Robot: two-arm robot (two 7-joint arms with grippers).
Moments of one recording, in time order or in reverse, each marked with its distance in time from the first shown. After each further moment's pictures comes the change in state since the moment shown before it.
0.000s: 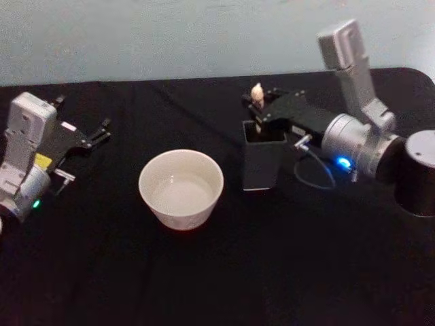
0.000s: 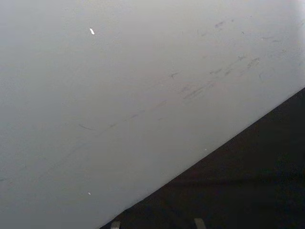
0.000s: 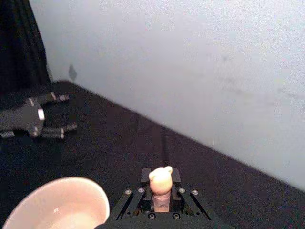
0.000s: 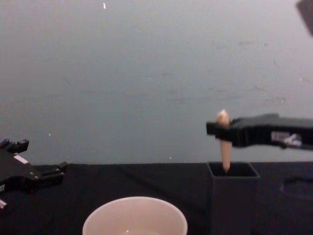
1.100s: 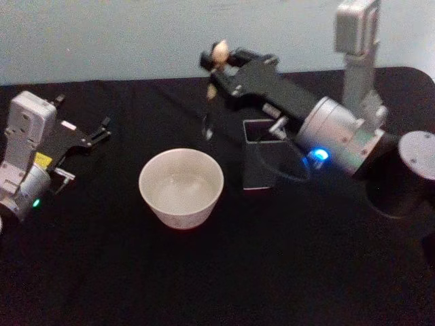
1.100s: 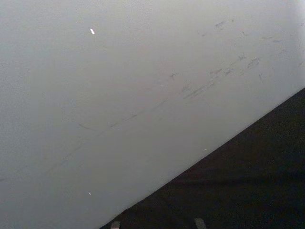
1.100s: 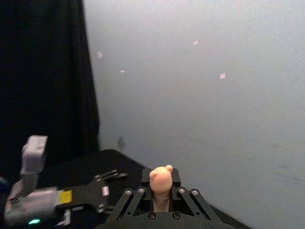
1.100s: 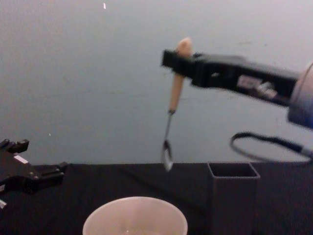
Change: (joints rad) left arm 0.000 0.000 0.000 0.000 0.000 0.000 0.000; right arm -0.008 -0.052 -0.044 -0.057 0.108 -0.240 0.078
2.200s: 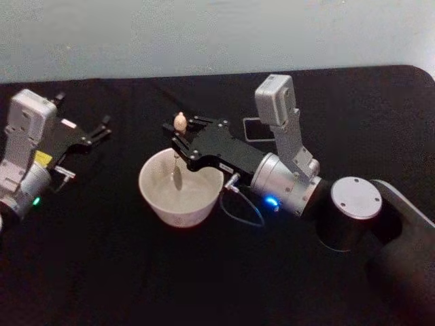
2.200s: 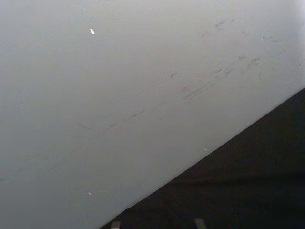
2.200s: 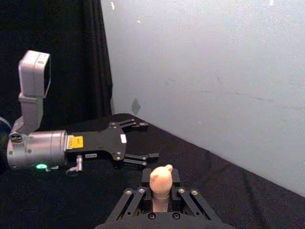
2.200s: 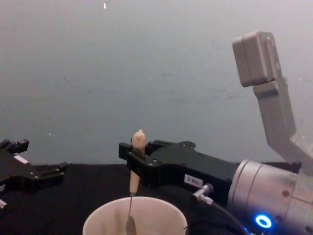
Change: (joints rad) left arm 0.000 0.000 0.000 0.000 0.000 0.000 0.000; right arm 0.015 -0.107 -0.118 0.274 -0.127 -0.142 0.036
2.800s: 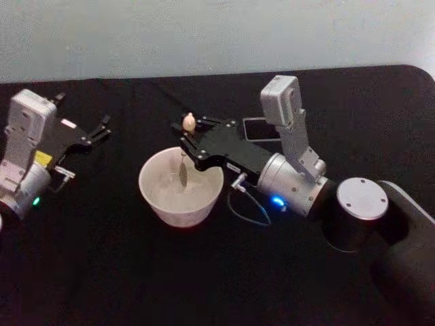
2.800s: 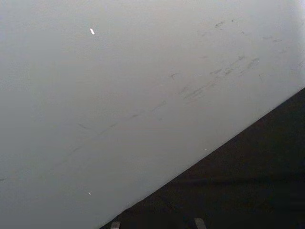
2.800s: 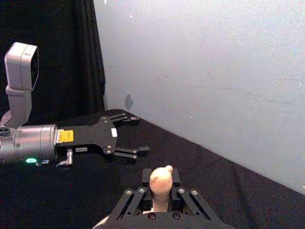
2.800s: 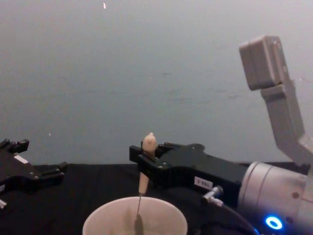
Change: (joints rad) left arm 0.000 0.000 0.000 0.000 0.000 0.000 0.000; right arm -0.017 0.000 0.032 -0.006 -0.027 0.014 0.000
